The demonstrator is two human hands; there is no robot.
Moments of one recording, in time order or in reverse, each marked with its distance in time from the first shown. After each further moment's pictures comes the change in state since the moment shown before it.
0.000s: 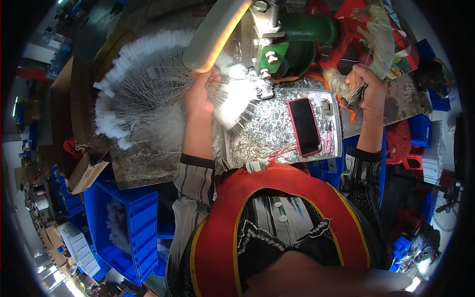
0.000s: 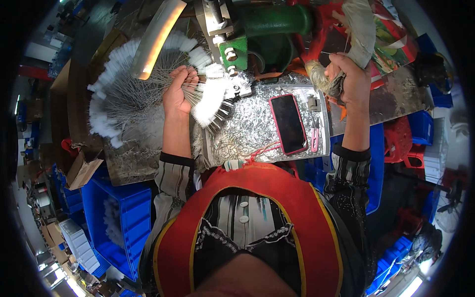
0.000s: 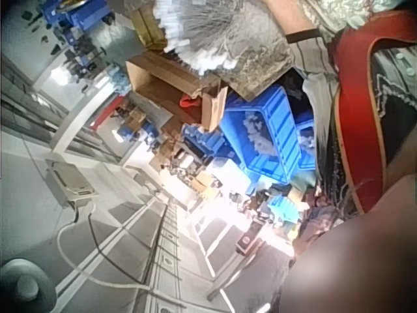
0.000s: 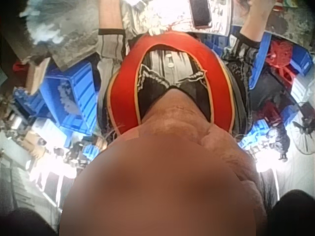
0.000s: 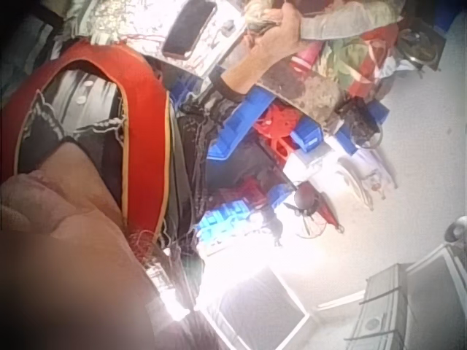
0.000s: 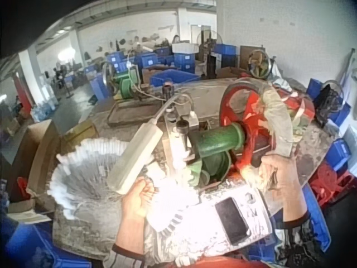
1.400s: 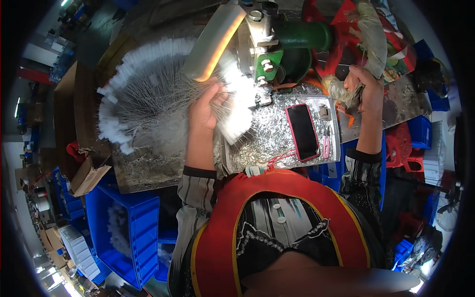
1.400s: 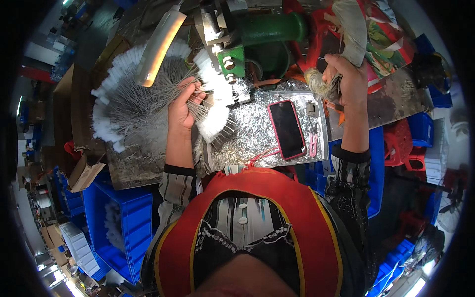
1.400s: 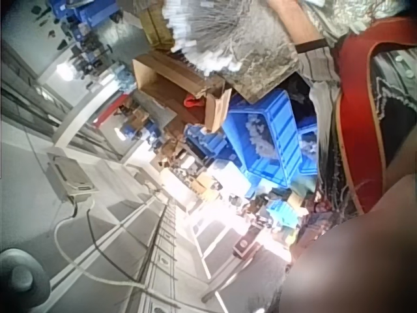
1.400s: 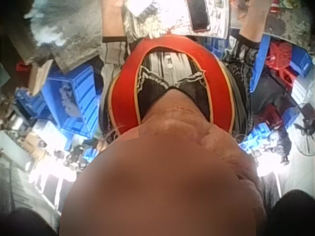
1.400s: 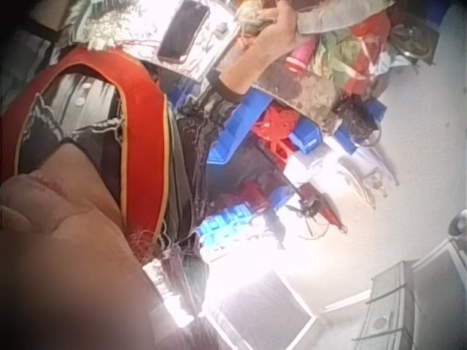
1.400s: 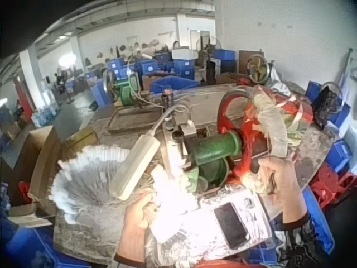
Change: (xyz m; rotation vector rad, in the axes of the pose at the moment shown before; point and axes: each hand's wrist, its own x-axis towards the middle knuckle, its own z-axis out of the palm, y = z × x) left_hand -0.021 -0.004 -0.006 0.042 -0.132 -0.048; right_hand -0.002 -0.017 0.008 -0.014 -0.104 -0.042
